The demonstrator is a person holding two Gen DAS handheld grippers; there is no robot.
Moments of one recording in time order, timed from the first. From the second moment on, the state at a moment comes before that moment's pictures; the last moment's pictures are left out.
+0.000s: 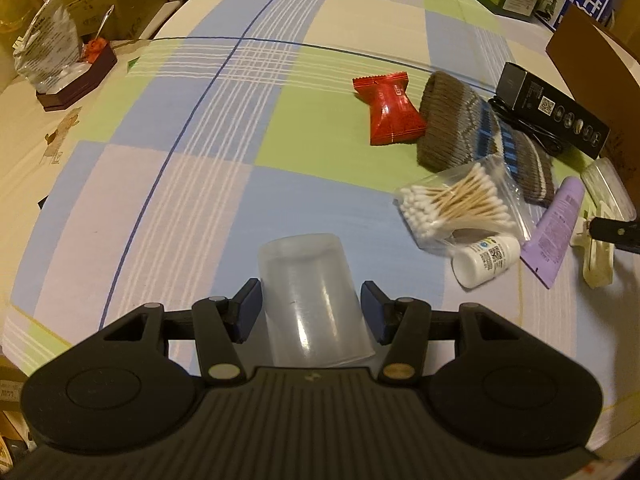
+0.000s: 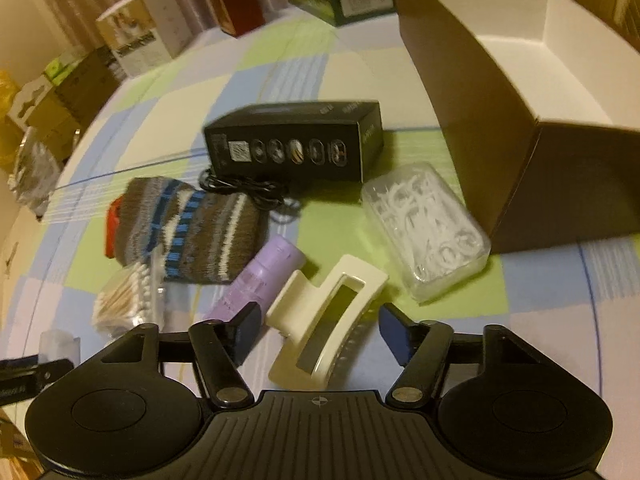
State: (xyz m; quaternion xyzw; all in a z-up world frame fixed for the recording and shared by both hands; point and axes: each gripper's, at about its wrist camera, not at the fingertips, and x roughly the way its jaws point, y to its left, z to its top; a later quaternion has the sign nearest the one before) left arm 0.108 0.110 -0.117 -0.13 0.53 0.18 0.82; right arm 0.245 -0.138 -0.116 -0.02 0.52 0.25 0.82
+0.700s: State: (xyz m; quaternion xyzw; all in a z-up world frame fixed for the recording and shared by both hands) left arm 0.139 0.070 -0.078 -0.10 0.51 0.10 0.85; right arm 0.224 -0.187 -0.062 -0.01 0.48 0.33 0.81
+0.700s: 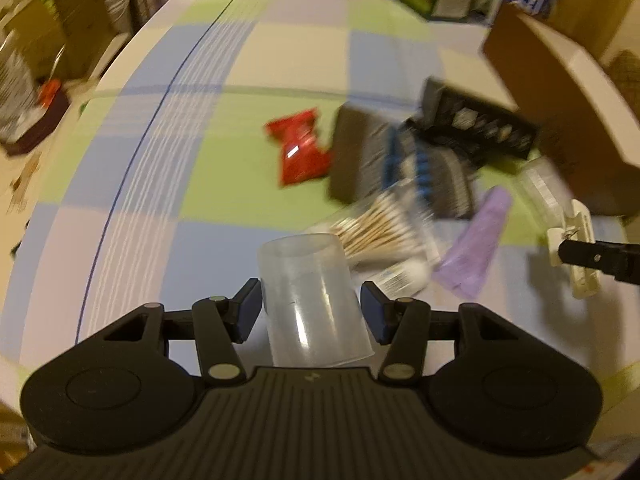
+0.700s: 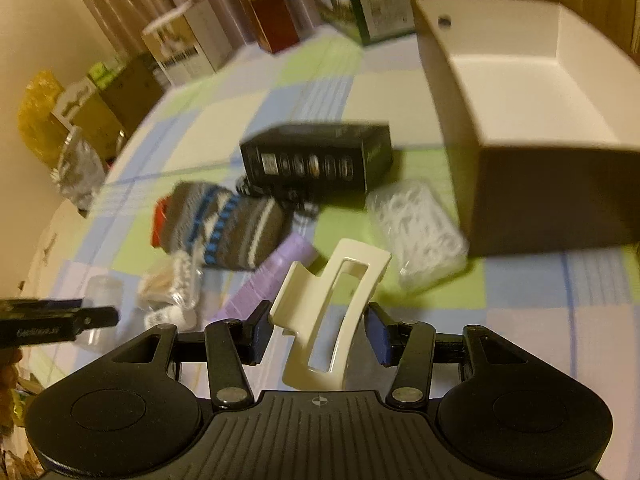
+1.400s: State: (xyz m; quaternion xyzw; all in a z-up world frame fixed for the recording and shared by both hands) left arm 0.283 -0.092 0.016 -0.03 0.41 -0.10 0.91; right arm 0.306 -0.292 0.027 -0.01 0.36 0.27 0.90
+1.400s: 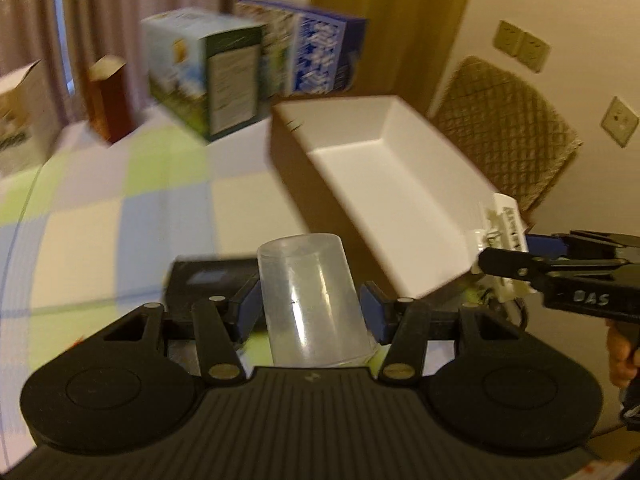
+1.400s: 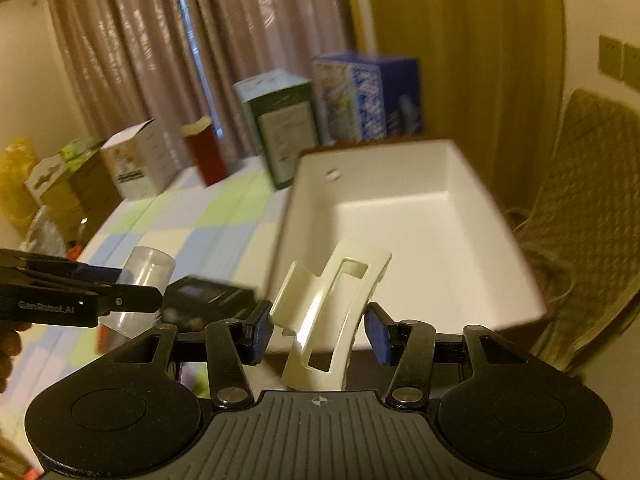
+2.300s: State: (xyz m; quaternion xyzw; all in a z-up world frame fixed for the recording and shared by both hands) left arm 0.430 -0.214 -0.063 0.00 0.53 -0.13 0.84; right arm 0.437 -0.312 -0.049 -0.16 0.46 0.30 0.82
